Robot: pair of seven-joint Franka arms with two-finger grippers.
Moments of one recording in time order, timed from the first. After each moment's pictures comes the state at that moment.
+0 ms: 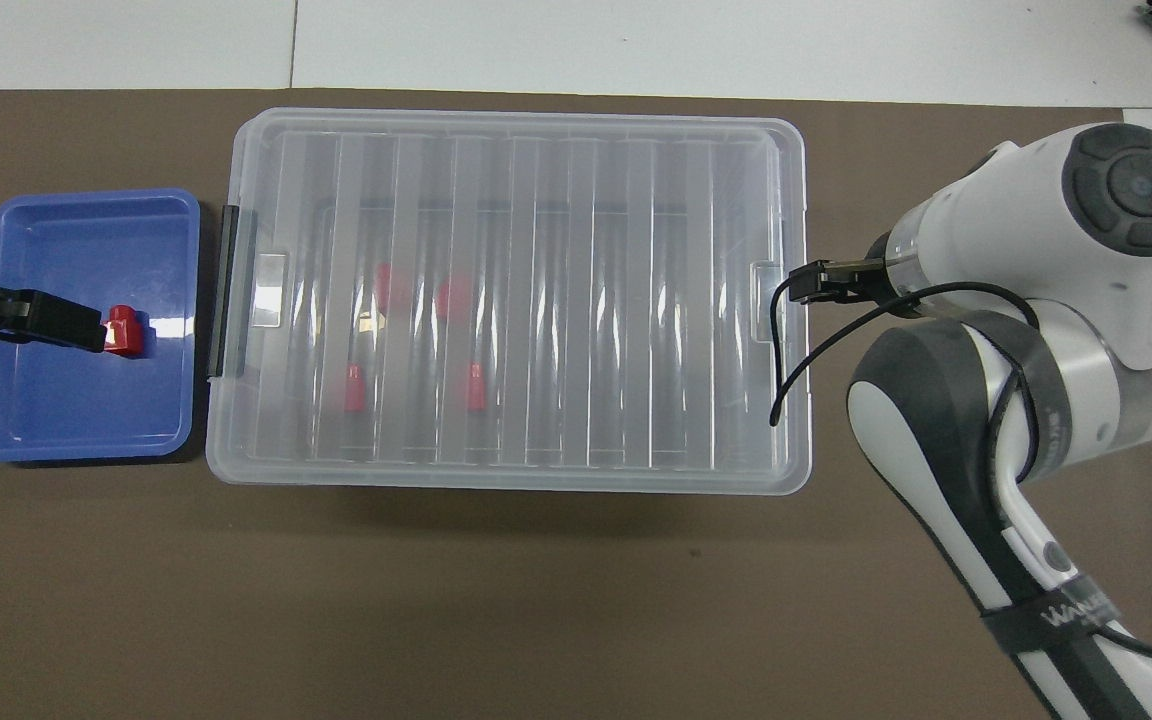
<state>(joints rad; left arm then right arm) -0.10 -0.02 0.03 -1.61 0.00 1.57 0.11 0.14 0.14 0.08 -1.76 -0.05 1.99 0.25</state>
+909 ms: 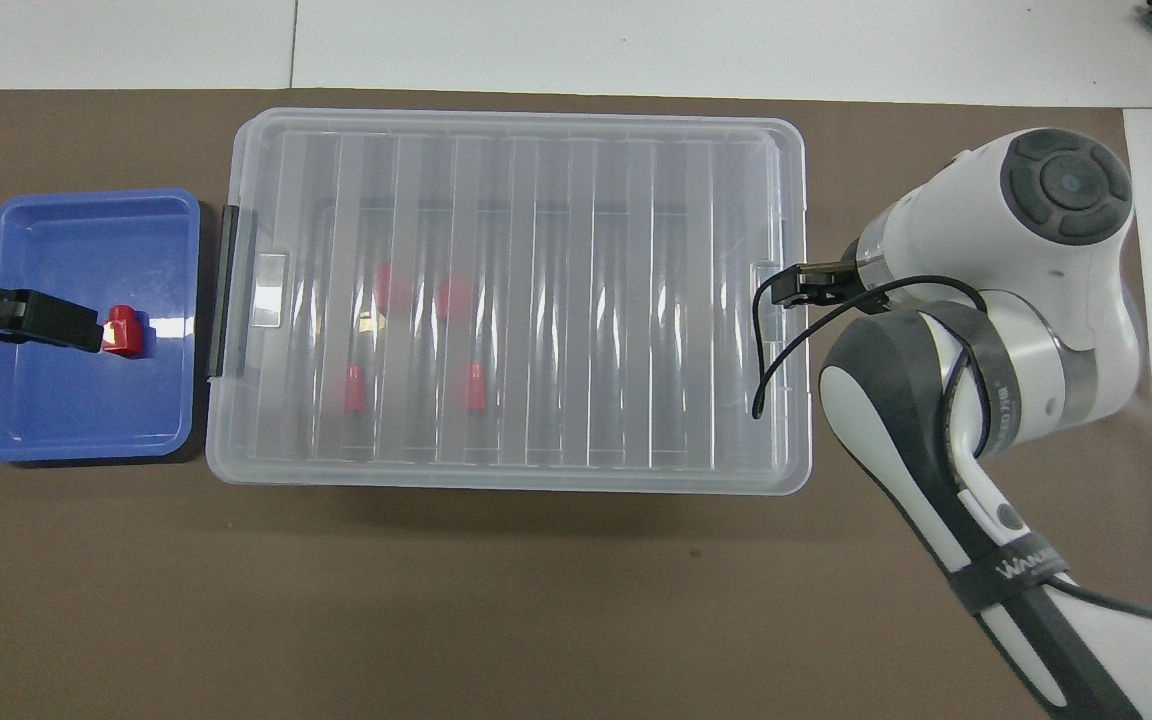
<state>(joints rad) -0.10 -0.03 0.03 -1.61 0.00 1.57 0.11 0.15 0.19 0.08 -1.76 -0.05 2.01 0.25</state>
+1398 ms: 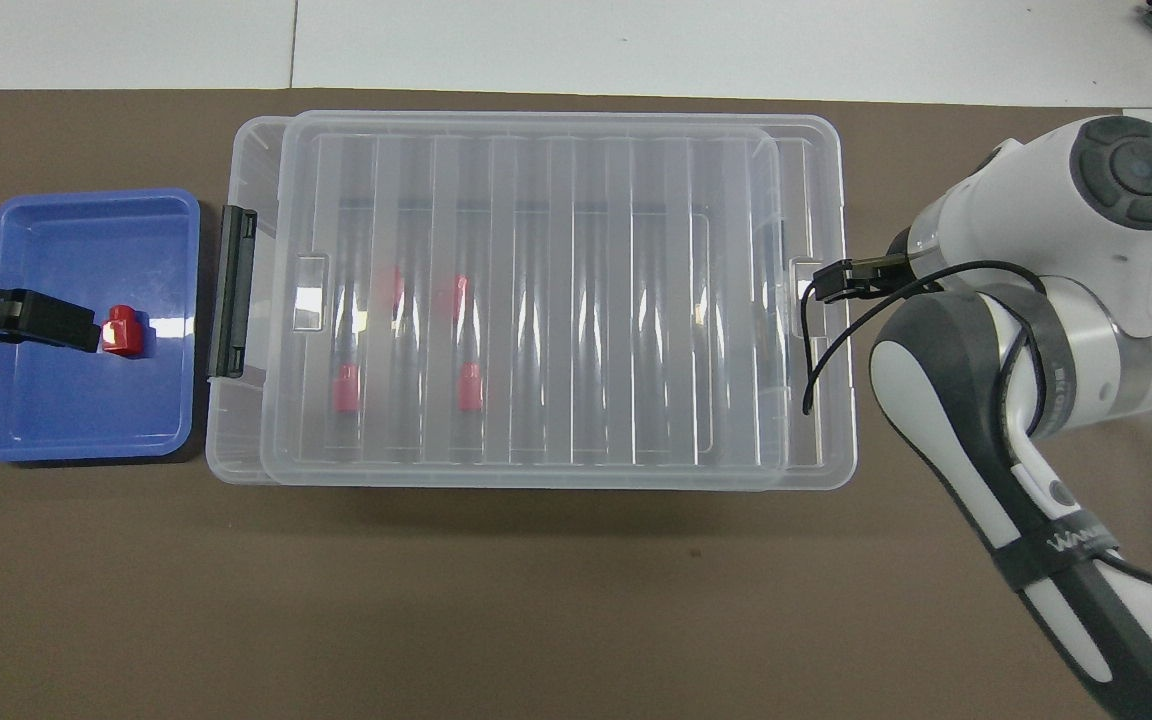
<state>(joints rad) -0.10 -0.03 0.04 -1.61 0.00 1.57 0.11 0.07 0.19 0.08 -1.76 -0.05 2.01 0.10</state>
